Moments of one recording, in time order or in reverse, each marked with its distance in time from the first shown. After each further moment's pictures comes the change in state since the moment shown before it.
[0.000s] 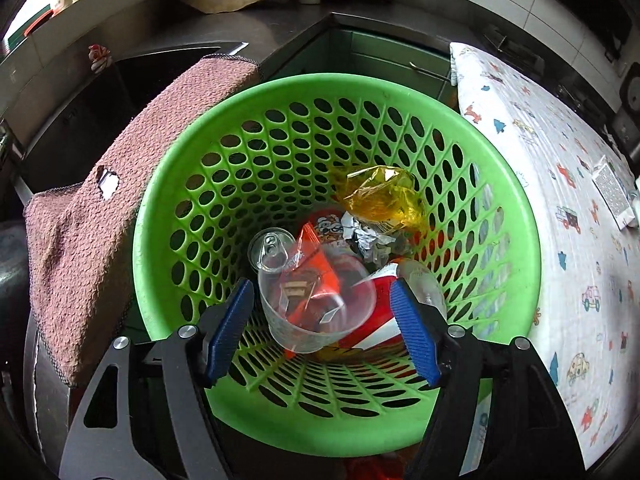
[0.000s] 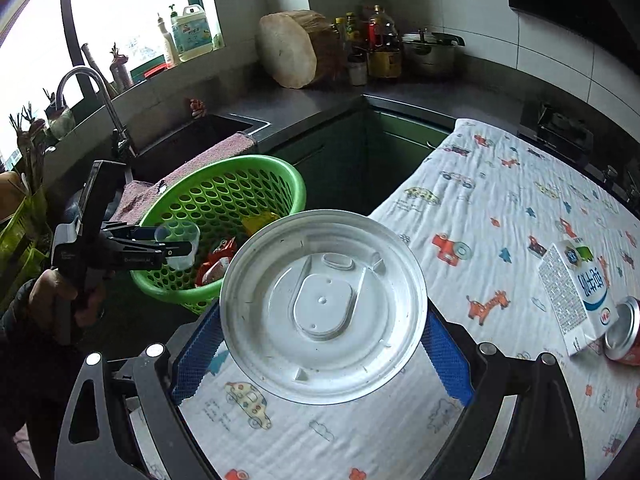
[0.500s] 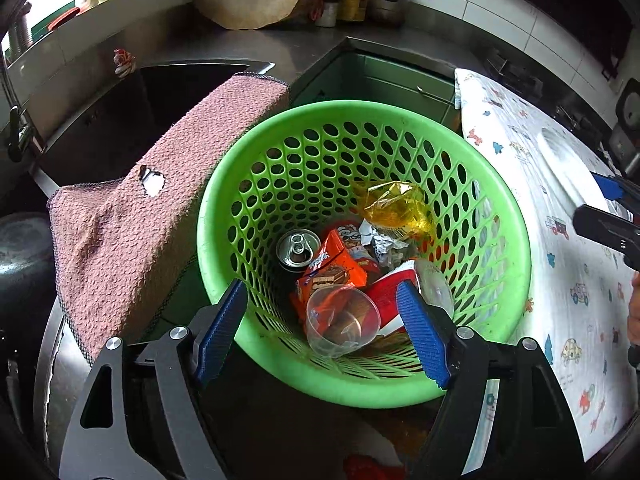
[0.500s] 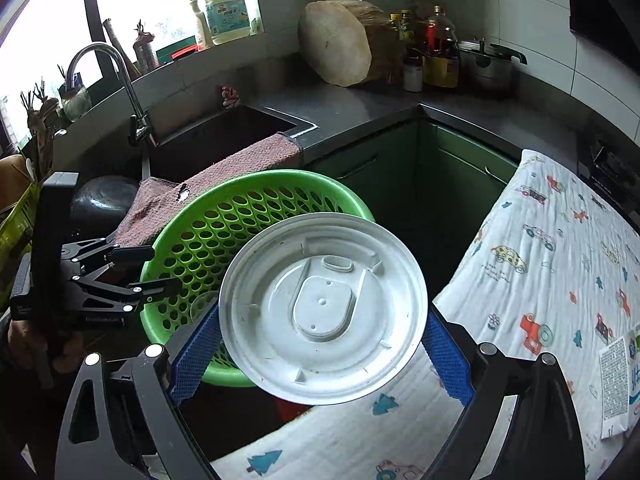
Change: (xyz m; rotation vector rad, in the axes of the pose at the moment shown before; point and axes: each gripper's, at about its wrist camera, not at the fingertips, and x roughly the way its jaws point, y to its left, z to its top) left arm -0.039 0.029 -0.012 -0.035 -0.073 0.001; right arm 0.078 0.056 0.057 -0.091 0.037 0.069
